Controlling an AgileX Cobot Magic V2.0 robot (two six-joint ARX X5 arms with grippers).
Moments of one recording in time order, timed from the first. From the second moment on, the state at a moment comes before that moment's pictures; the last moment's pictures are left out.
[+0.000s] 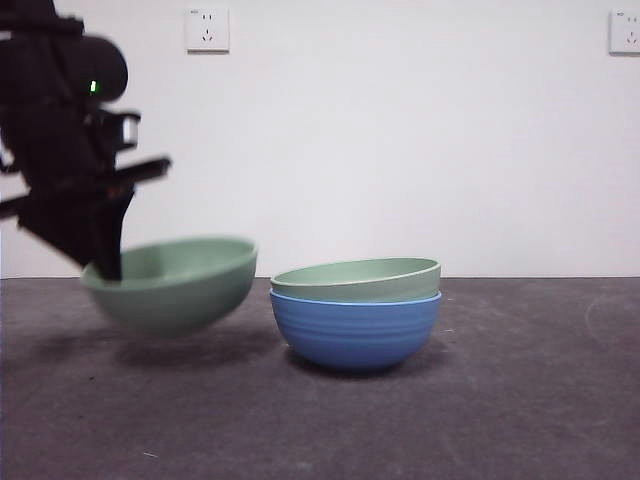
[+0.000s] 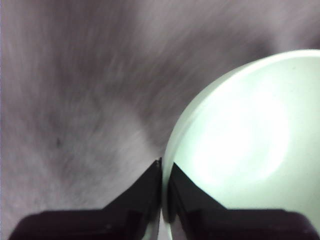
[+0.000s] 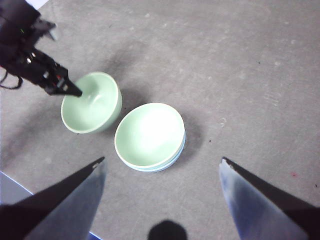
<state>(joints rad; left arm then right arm) -0.25 1.66 1.20 -0.72 0.17 -0.10 0.52 0.89 1.30 -1.00 -0.07 0.09</state>
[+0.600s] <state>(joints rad) -0.53 1.68 1.45 -0.68 0.18 -0.12 0.52 0.89 1.30 -1.00 -0.07 0.09</state>
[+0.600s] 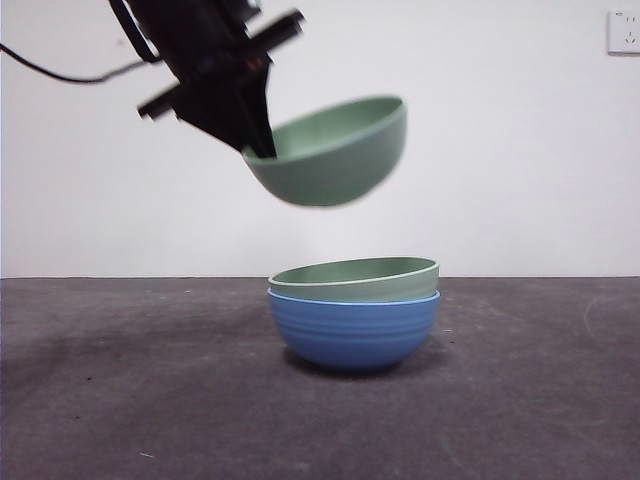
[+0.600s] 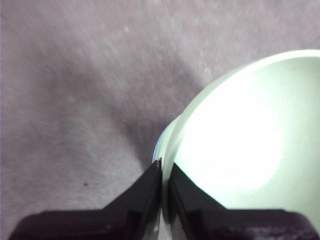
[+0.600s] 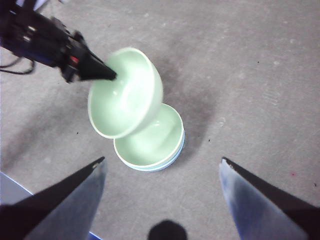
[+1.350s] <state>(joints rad) -0.58 1.88 1.46 -0.70 0.17 -0.18 0.52 0.90 1.30 -1.02 -0.07 0.09</state>
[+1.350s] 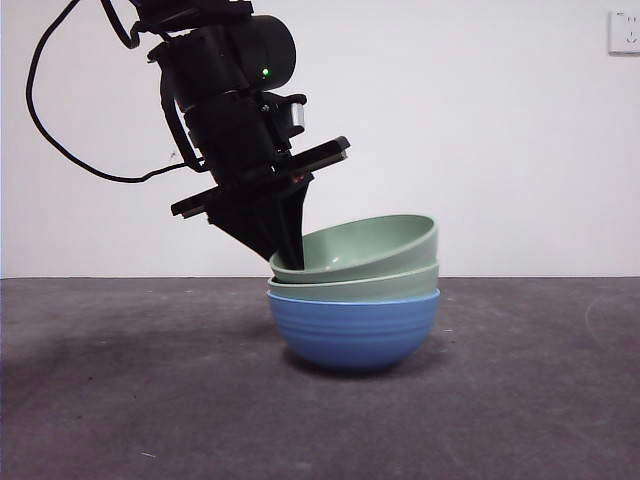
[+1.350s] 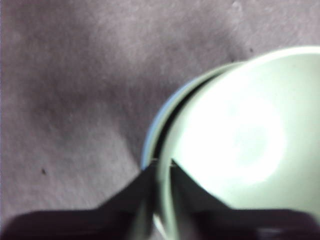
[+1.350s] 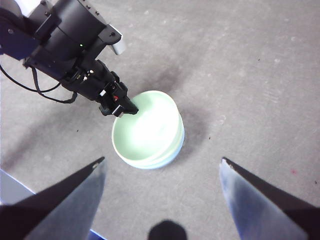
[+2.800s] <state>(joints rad) -0.56 1.42 1.90 -1.28 0.13 -0.01 0.44 1.63 1.30 -0.81 -0.19 0.20</state>
